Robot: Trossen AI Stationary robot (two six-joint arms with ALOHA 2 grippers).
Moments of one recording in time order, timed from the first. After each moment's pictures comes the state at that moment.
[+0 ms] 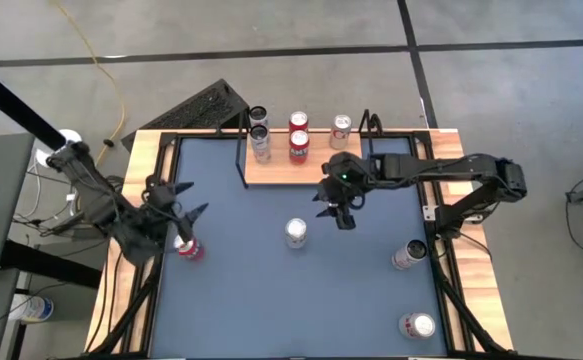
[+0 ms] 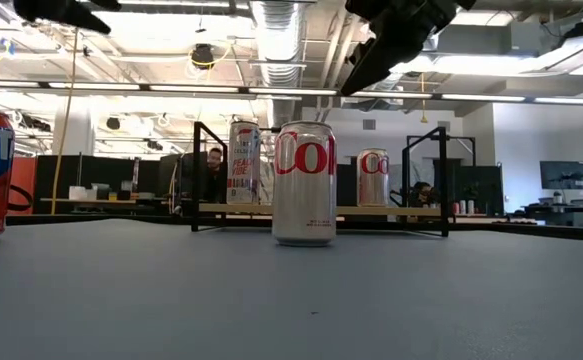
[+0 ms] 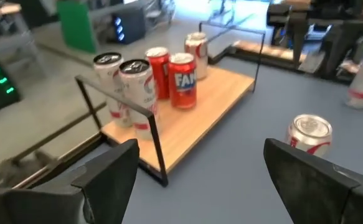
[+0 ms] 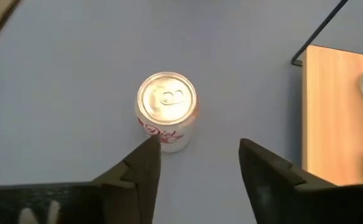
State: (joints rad) left arm -0.77 0.79 0.86 -1.04 -1.24 -0.95; right arm -0.12 1.45 1.21 -0.57 -0.21 -0.24
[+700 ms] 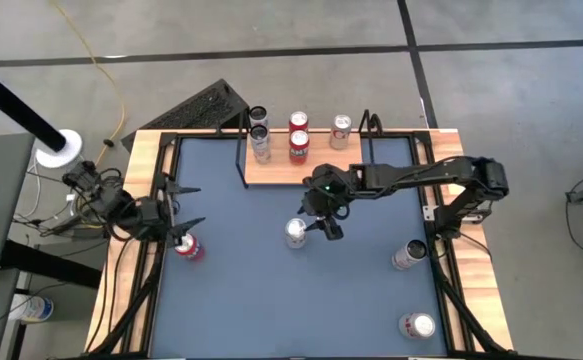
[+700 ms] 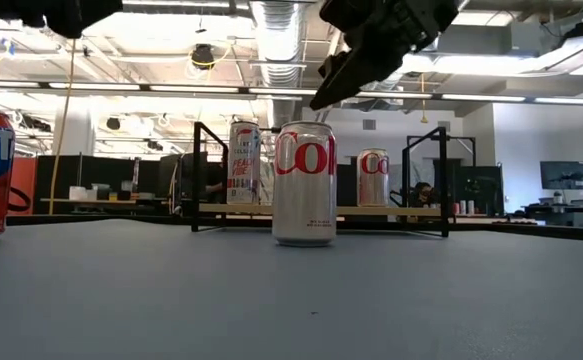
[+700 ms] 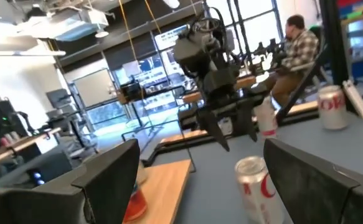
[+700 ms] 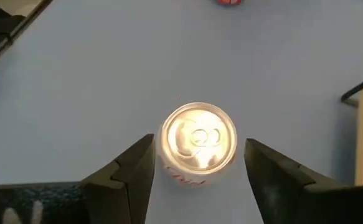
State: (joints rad) left arm -0.62 0.11 0.25 0.17 -0.81 0.53; right arm -0.08 1.59 1.21 -0.40 -0.29 -0.34
